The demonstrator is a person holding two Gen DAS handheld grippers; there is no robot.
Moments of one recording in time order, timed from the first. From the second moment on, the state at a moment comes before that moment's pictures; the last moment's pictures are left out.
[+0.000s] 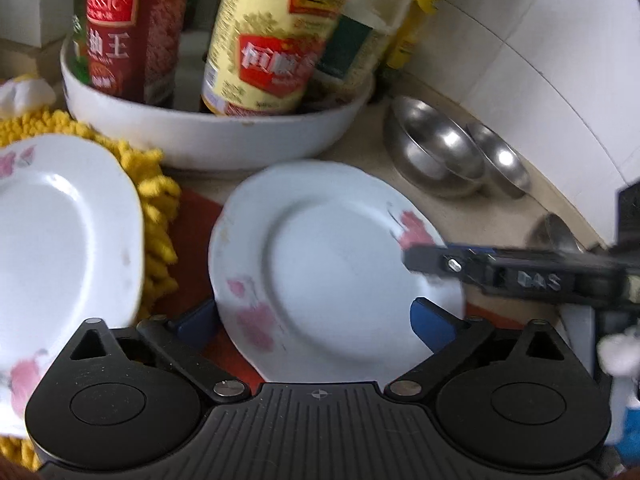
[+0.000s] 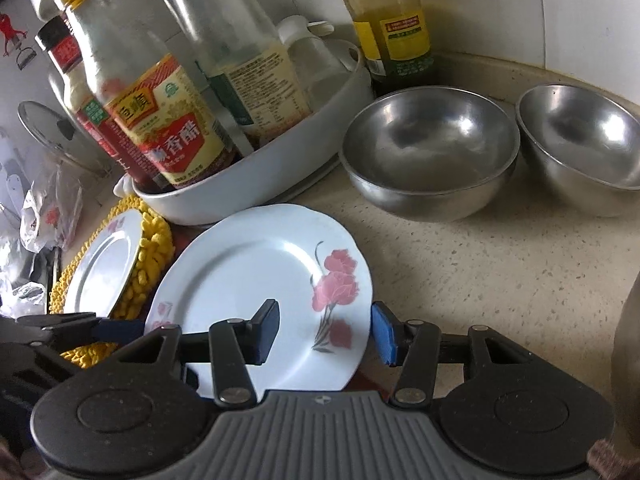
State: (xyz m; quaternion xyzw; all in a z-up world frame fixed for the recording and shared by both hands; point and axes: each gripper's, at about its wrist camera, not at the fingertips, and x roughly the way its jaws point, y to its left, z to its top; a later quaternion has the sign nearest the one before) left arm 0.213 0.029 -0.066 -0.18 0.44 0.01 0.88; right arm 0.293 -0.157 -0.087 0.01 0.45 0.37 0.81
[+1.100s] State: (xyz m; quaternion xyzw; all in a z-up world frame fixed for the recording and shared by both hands) left arm 0.209 0.001 -0.030 -0.11 0.42 0.04 0.90; right arm 0.273 -0.176 -0.058 0.06 0.46 0.34 0.82
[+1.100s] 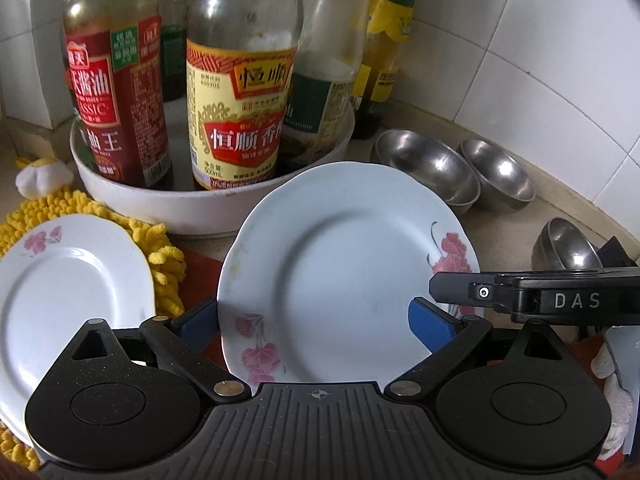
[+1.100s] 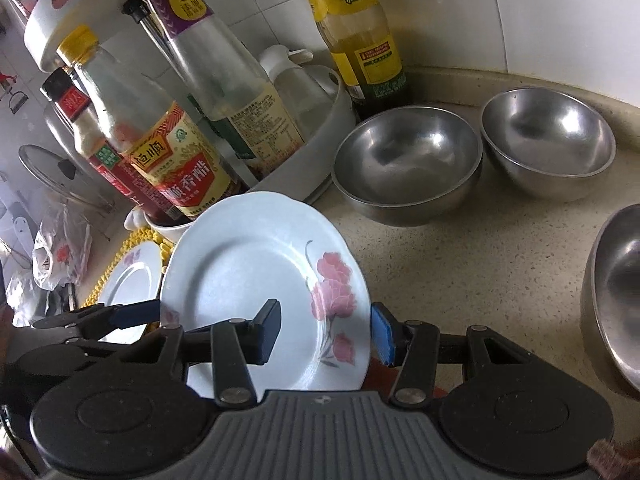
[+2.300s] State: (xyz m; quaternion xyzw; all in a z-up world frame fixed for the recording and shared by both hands) left arm 0.190 0.012 -0.022 -0.11 0.42 0.07 0.90; right arm 0.259 -0.166 -0.047 0.08 0.50 0.34 0.80
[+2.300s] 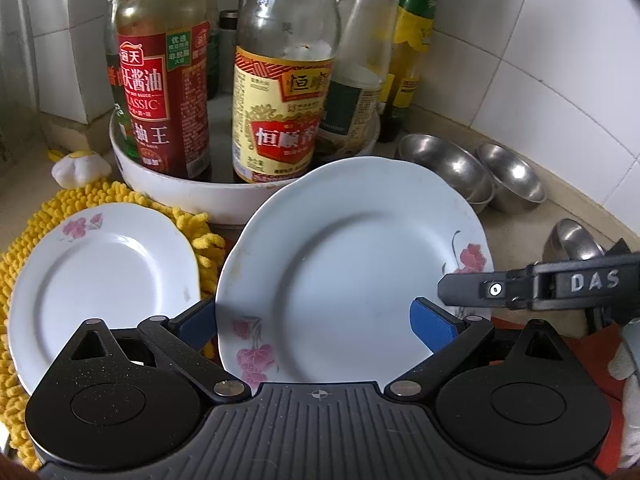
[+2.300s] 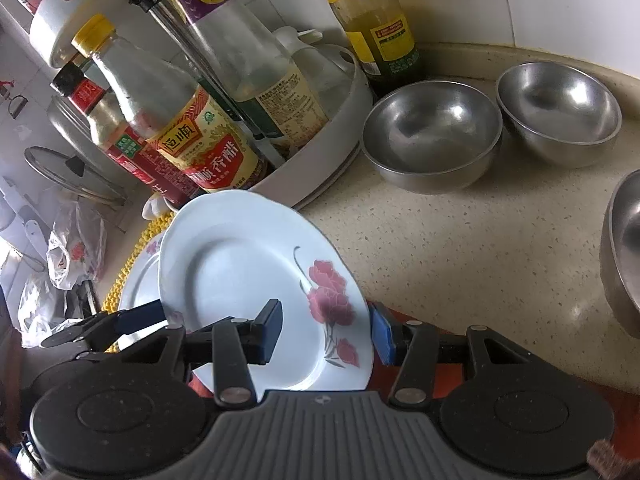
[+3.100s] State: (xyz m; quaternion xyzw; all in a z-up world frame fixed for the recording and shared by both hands) left arm 0.183 -0.007 -0.016 -0.09 0.44 0.03 0.89; right arm 0.252 -0.190 -0.038 0.13 0.55 0.32 0.76
